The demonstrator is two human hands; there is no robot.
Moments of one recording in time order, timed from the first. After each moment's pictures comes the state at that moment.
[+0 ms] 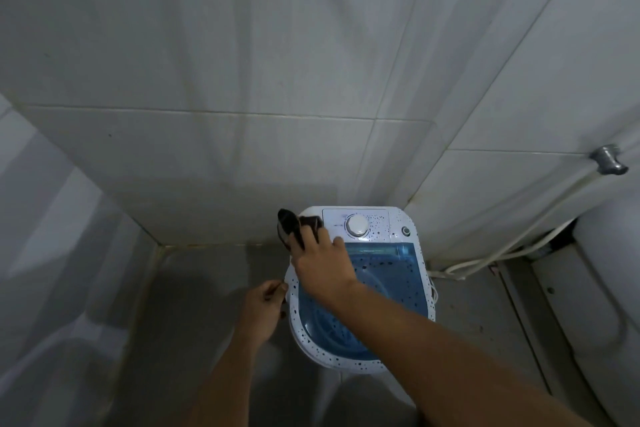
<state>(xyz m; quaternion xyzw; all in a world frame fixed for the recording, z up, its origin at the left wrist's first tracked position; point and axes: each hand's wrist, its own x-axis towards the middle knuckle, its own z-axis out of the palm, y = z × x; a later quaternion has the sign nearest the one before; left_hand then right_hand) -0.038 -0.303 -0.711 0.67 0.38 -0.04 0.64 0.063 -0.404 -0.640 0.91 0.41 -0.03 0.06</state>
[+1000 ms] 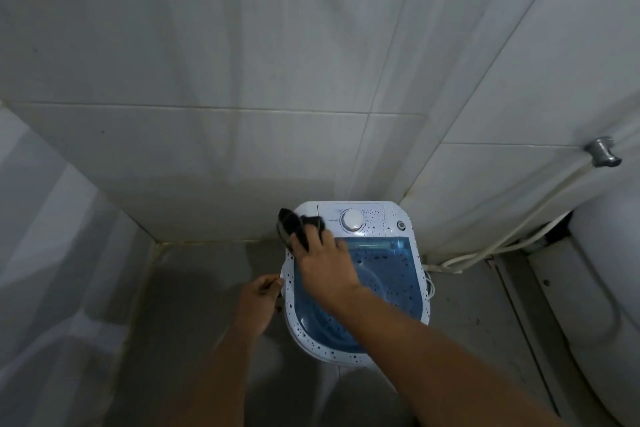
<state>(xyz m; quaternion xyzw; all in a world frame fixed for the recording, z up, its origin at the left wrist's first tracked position) -0.033 -0.303 -0.708 0.65 0.39 -0.05 0.65 0.055 -0.421 -0.635 0.92 0.38 -0.05 0.01</state>
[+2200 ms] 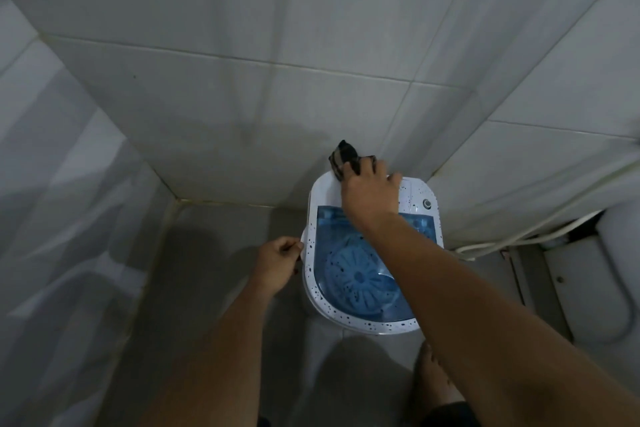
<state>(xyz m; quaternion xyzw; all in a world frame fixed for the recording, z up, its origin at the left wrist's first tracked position) -0.037 -0.300 -0.706 0.65 0.39 -0.05 0.65 0.122 -0.409 -0.633 0.96 0.26 0.01 0.07</state>
